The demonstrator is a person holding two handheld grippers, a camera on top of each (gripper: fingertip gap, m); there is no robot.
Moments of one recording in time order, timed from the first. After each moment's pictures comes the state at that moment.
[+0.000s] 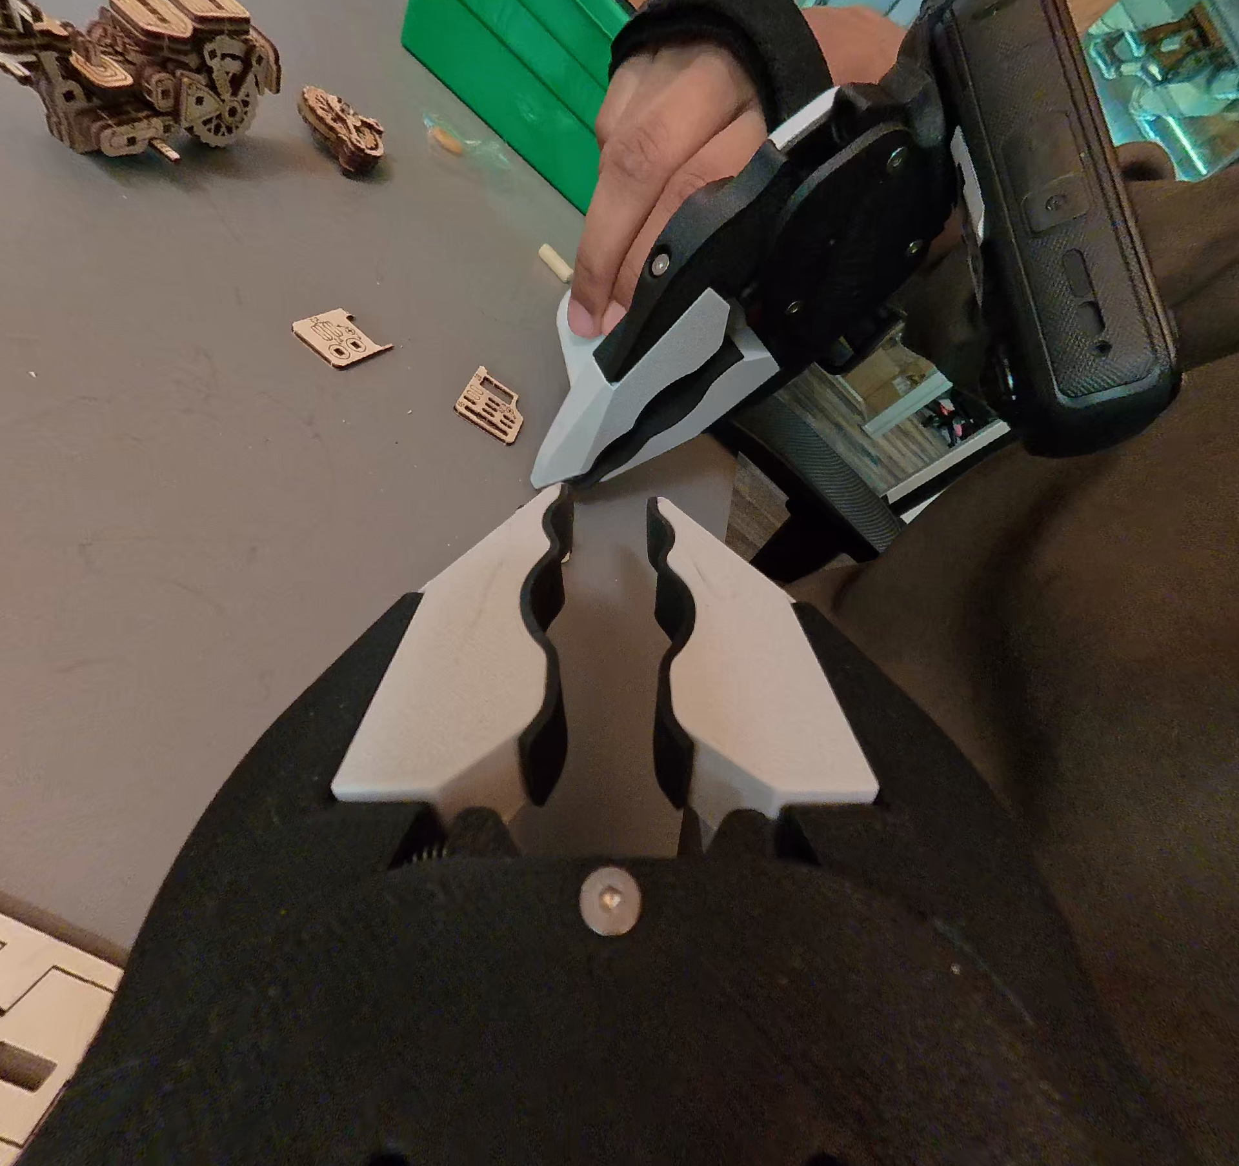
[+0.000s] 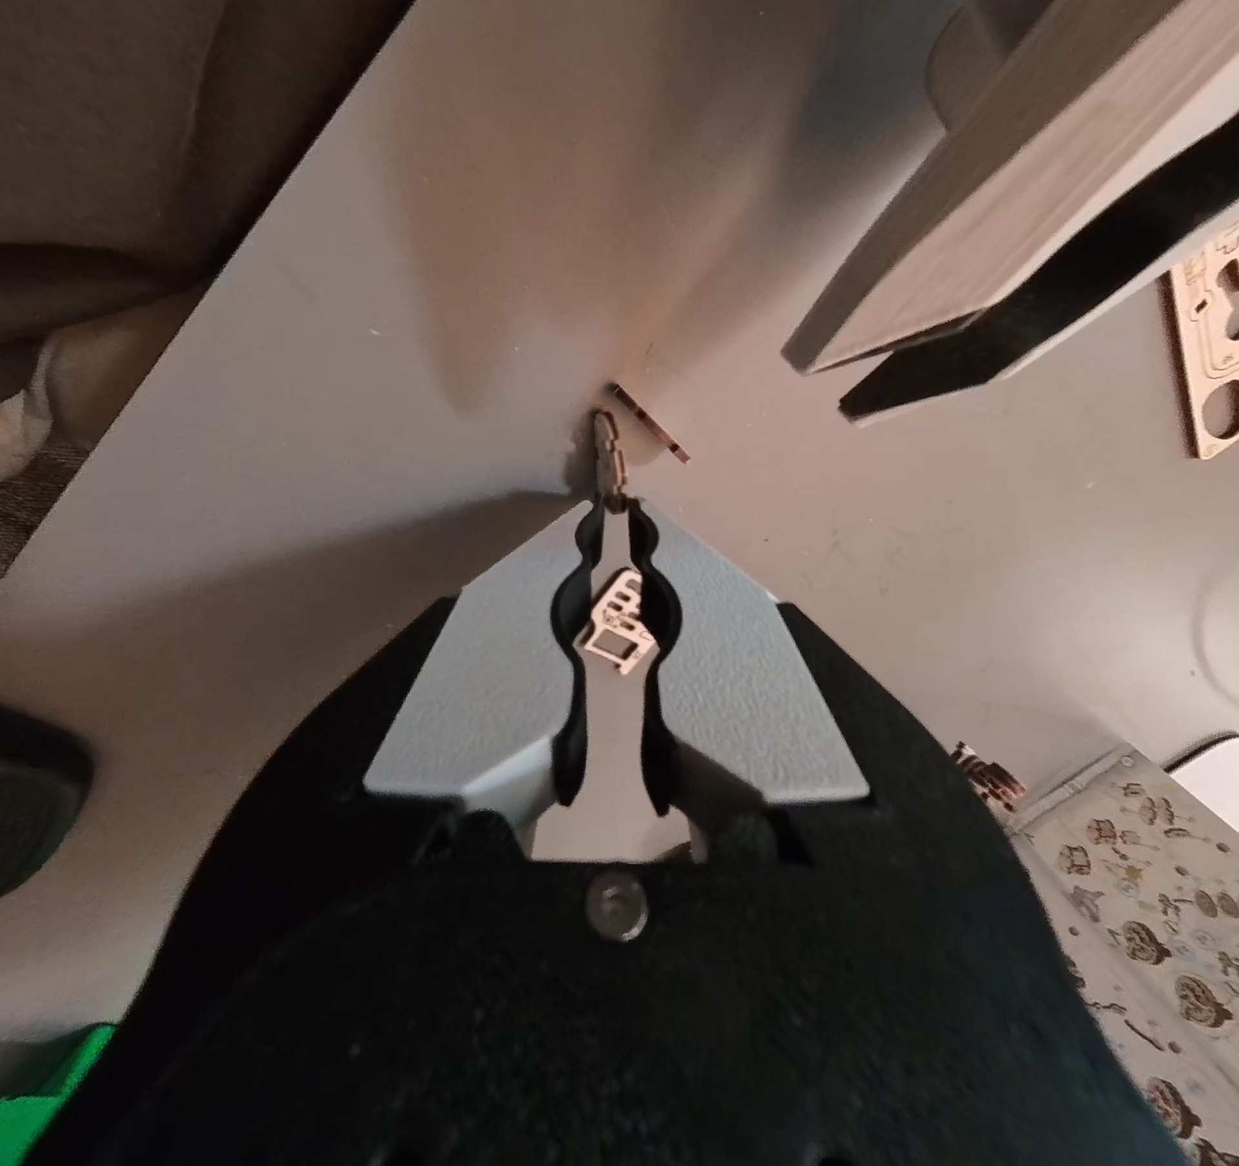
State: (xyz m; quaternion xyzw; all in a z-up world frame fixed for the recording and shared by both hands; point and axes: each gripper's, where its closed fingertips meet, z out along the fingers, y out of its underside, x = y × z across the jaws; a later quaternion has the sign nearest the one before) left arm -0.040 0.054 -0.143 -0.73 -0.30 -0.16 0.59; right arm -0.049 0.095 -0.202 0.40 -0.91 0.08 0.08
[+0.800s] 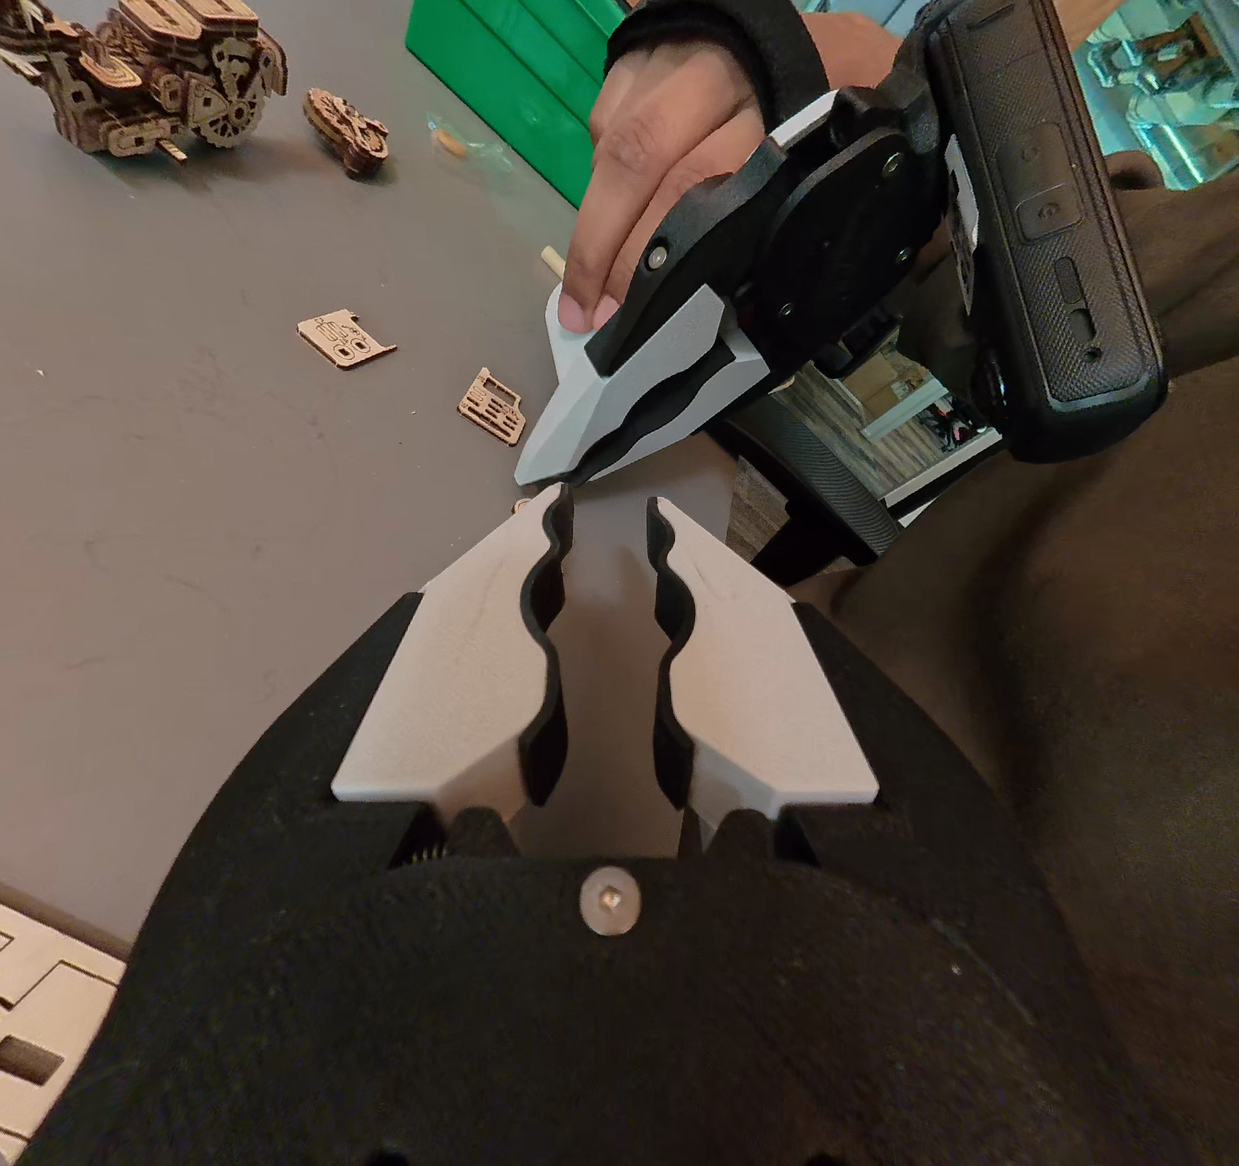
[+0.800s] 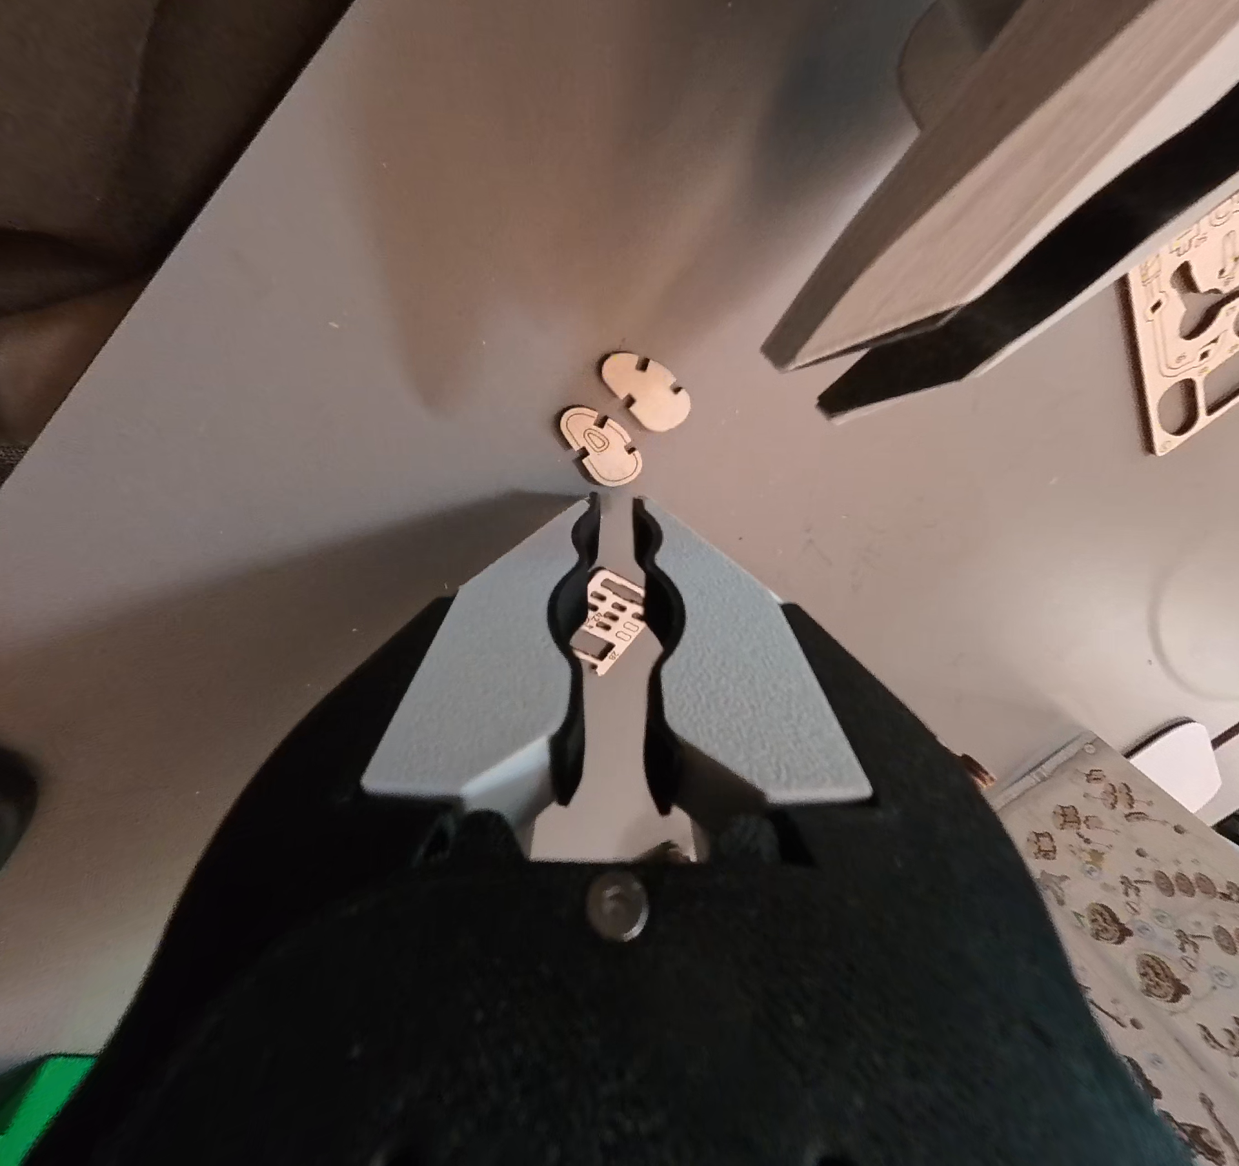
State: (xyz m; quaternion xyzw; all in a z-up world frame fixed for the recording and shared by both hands) left arm -0.041 0.053 -0.143 -0.72 -0.31 -0.17 0.60; right arm -0.056 0.090 -0.202 0.40 -0.91 0.08 0.10
